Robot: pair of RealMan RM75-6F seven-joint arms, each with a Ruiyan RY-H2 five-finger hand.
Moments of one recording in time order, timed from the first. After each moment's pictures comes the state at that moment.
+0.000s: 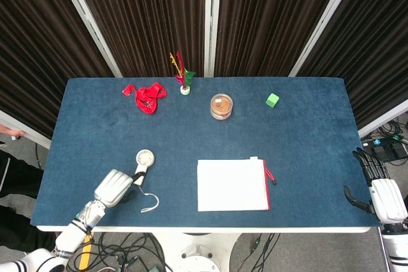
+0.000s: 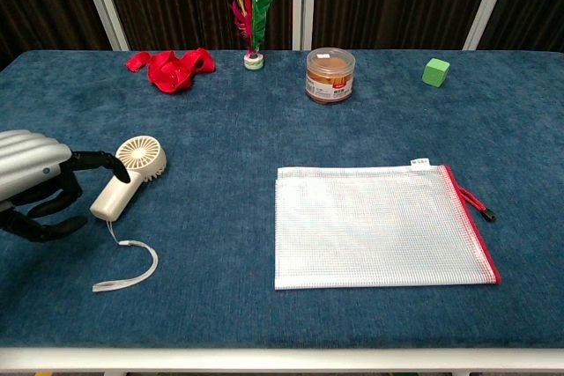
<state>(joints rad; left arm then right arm) -0.40 -1.50 0.01 -1.42 1.58 1.07 0.20 0.09 -1.21 0.02 -1.29 -1.60 1.55 0.49</state>
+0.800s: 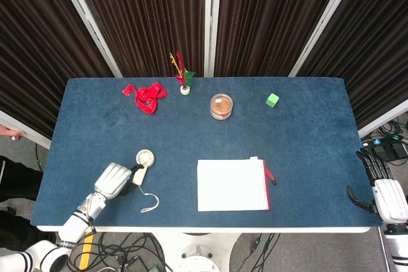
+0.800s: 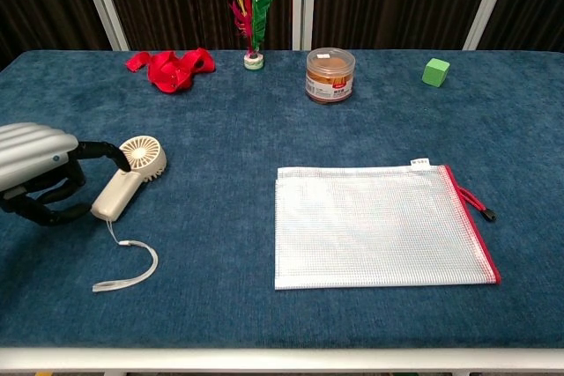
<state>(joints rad) -0.44 -1.53 0.00 -1.36 1.52 1.06 0.18 0.09 -1.20 0.02 -1.29 -1.58 1.52 0.49</state>
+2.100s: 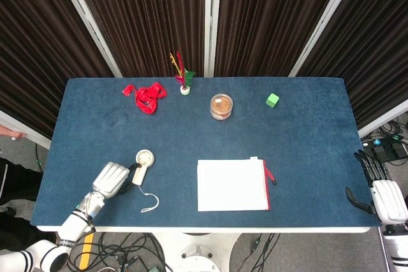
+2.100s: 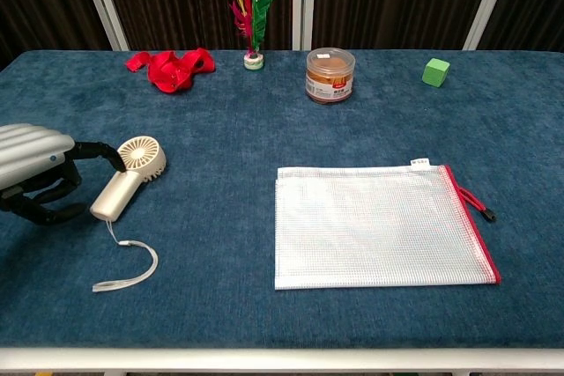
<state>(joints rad) -0.46 -1.53 0.02 -1.35 1.47 1.05 0.19 0.08 -1.20 0.01 -1.29 -1.59 1.51 0.48</state>
